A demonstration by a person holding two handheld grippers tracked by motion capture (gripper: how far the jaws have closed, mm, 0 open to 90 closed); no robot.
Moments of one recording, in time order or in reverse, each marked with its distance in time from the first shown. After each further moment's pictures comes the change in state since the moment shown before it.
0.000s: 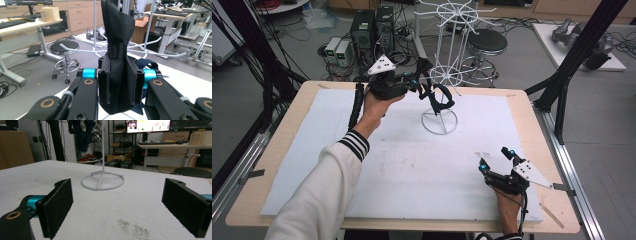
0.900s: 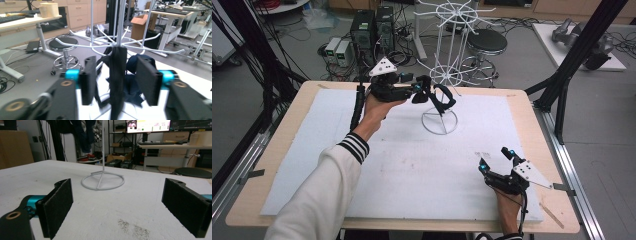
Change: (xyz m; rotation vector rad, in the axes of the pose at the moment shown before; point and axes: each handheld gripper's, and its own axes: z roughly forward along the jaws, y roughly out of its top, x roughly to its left) left arm -0.004 -0.001 -0.004 0.003 -0.011 -0.010; right arm 0.000 0.000 0.000 0.001 -0.002 -0.013
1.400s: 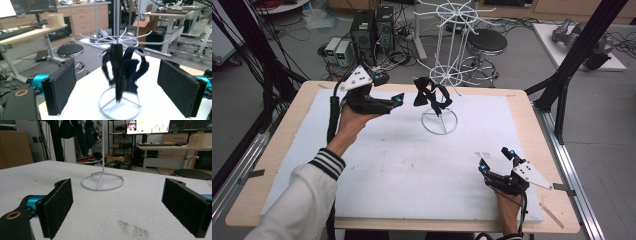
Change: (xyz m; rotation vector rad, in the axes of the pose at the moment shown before) left arm -0.001 -0.017 -0.076 -0.046 0.046 0.086; right arm 0.001 0.000 -0.001 -0.010 -0.003 -0.008
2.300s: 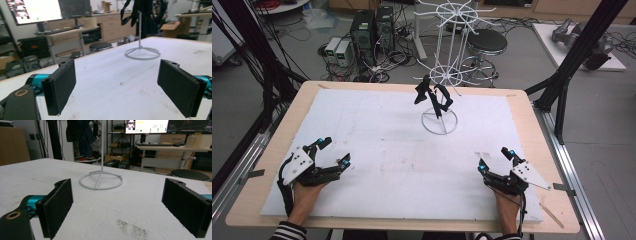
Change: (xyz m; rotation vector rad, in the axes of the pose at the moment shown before) left arm -0.025 -0.171 -0.150 -0.111 0.254 0.003; right arm 0.002 0.000 0.001 0.008 -0.011 -0.019
